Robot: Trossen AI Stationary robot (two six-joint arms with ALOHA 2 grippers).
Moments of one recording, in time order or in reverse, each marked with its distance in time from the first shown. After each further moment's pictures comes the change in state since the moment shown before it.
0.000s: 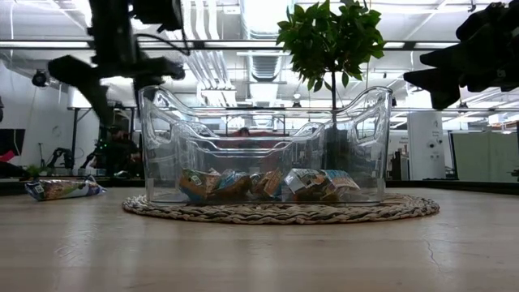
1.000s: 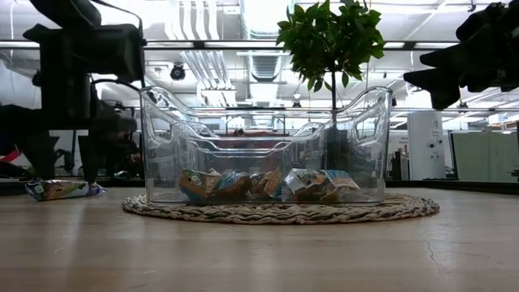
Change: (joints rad) left arm -0.123 -0.055 -0.409 0.264 0.080 -0.156; right arm 0.000 0.001 0.000 0.000 0.000 0.000
